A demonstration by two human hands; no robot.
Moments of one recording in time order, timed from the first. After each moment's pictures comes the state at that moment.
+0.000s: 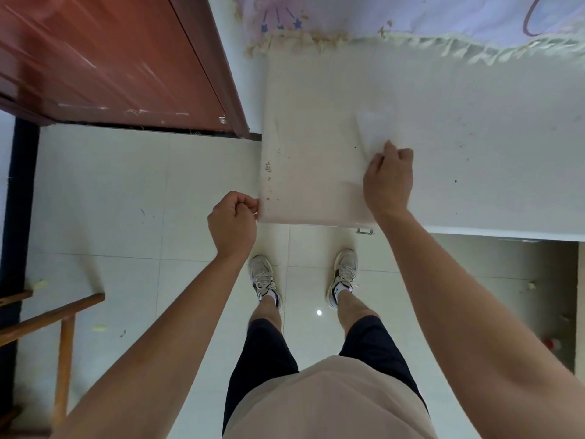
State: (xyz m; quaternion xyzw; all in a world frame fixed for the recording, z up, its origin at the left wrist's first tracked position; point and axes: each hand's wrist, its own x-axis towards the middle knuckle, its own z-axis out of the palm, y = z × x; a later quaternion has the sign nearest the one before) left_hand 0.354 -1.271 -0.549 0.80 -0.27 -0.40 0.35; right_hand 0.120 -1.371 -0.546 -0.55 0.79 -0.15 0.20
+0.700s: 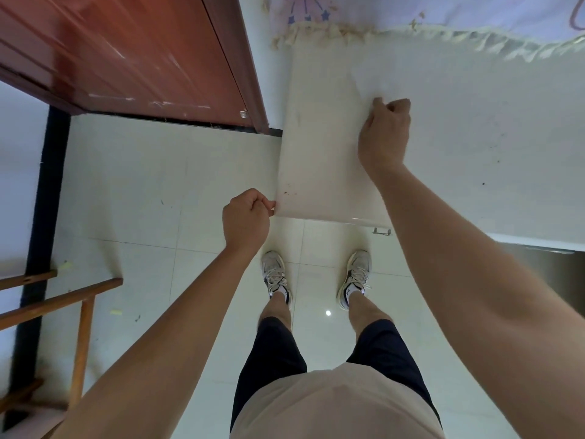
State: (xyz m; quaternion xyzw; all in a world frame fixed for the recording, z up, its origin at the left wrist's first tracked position) left_hand 0.360 -1.265 -0.538 0.81 -0.31 -0.42 0.28; right_hand 0.168 -1.431 -0.548 -0.62 0.76 -0.12 0.17
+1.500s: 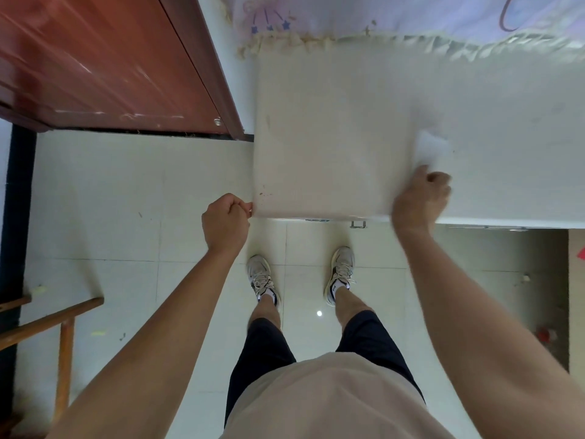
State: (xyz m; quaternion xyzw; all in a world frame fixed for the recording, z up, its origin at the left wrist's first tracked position) left_hand 0.356 -1.263 -0.537 0.81 -0.28 -0.42 0.29; right_hand 0.052 -1.331 -0.559 -0.44 0.88 -0.08 0.12
